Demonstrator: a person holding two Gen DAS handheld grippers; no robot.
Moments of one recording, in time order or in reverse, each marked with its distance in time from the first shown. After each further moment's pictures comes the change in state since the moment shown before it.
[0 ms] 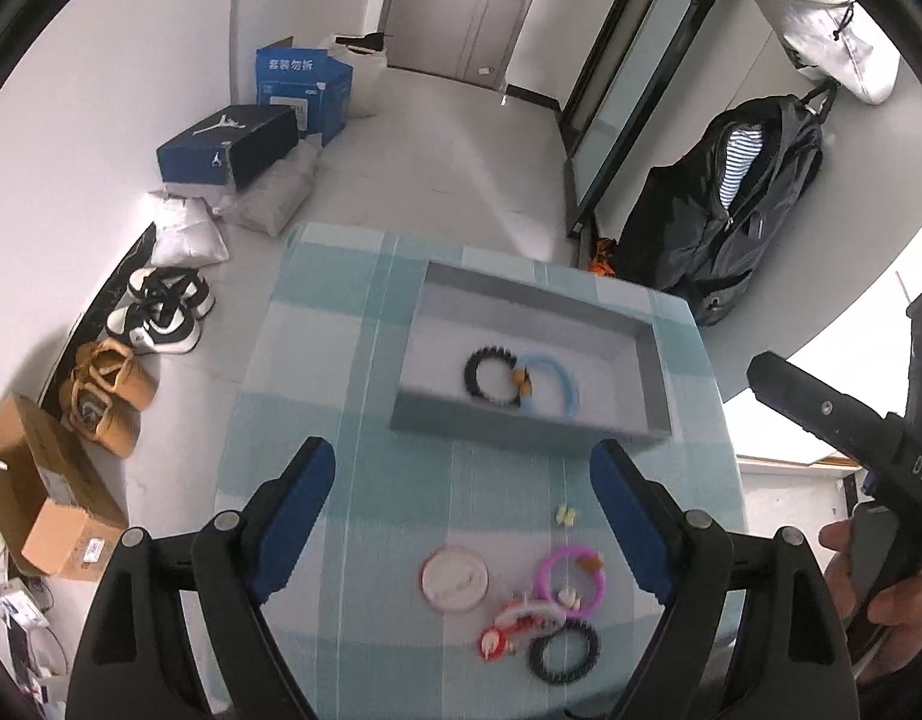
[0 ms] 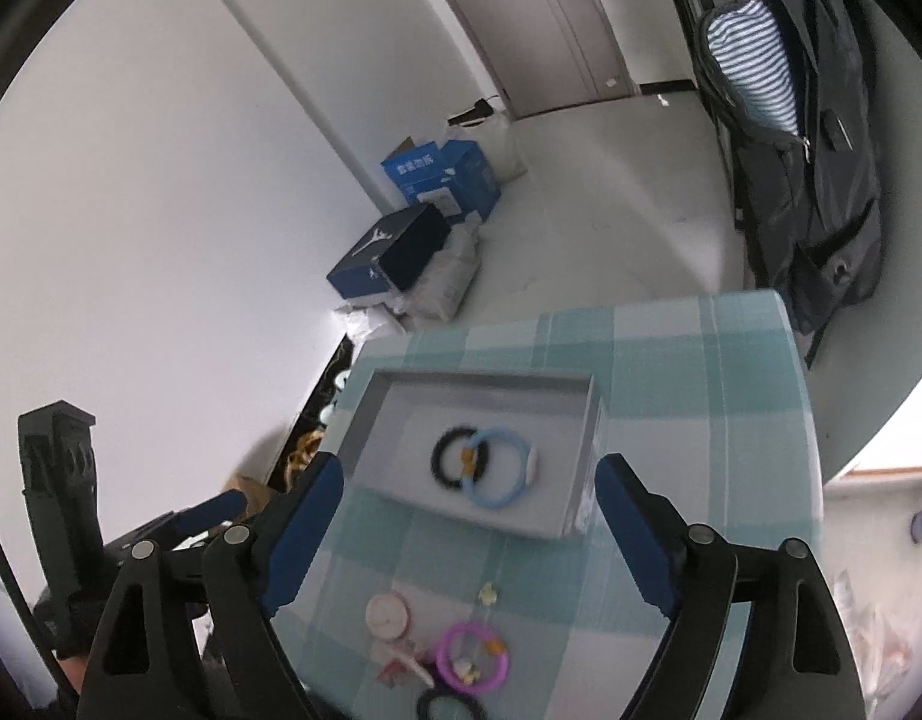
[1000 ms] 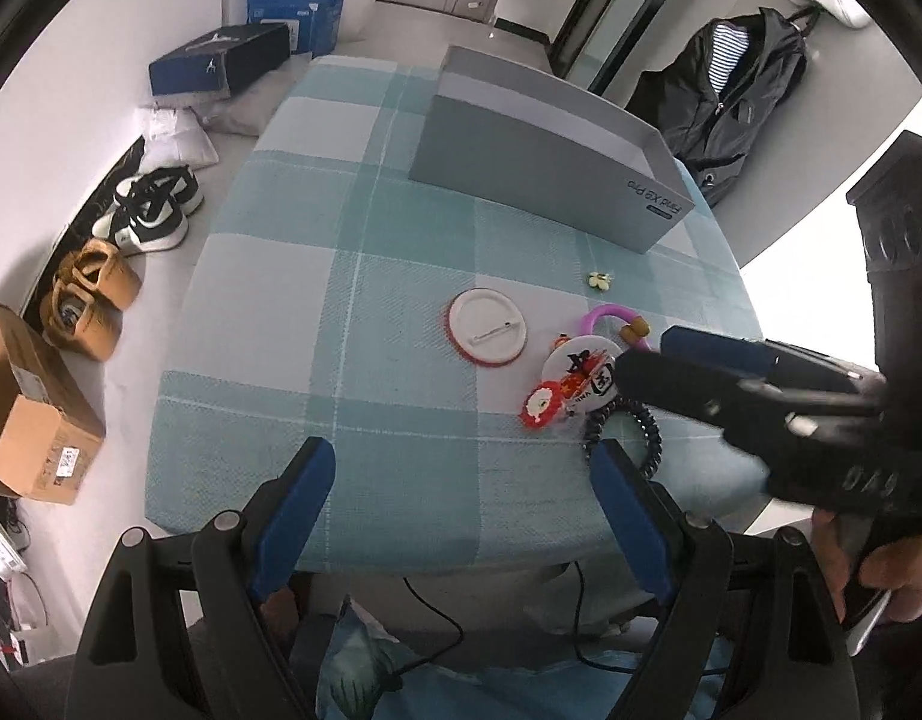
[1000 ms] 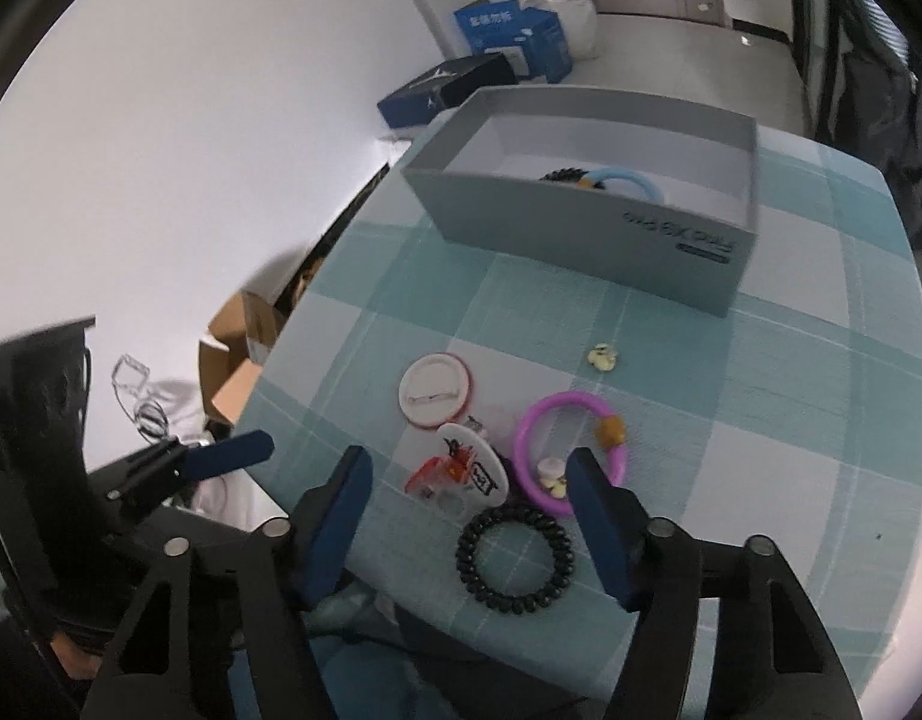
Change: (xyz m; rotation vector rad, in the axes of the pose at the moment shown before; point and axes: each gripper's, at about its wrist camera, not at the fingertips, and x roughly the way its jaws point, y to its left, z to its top) left arm 0.018 0.024 -0.095 0.009 0.149 -0.051; right arm 0.057 0.048 -0.115 -0.217 0.302 0.012
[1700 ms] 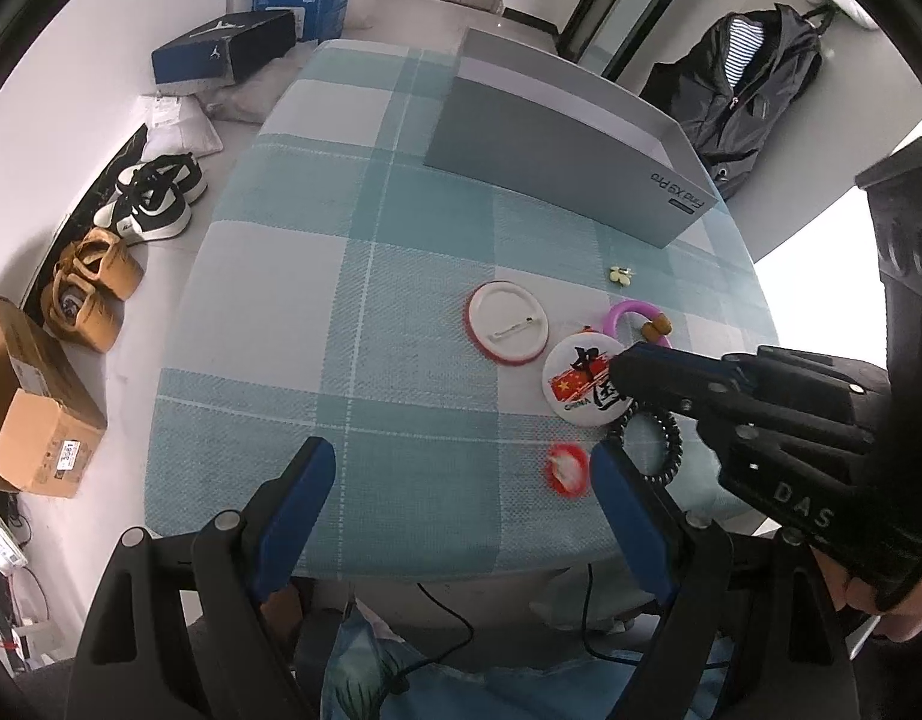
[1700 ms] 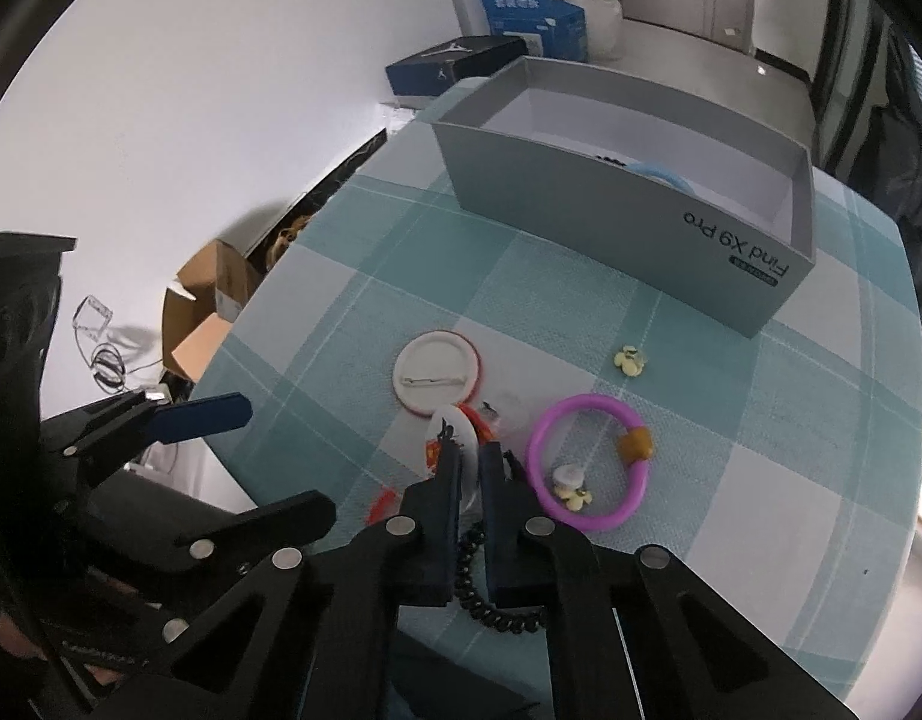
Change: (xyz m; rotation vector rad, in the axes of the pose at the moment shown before) left arm 0.007 0.005 0.000 -0.009 0.029 0.013; right arm 0.019 0.020 0.001 -0.120 0.041 -0.095
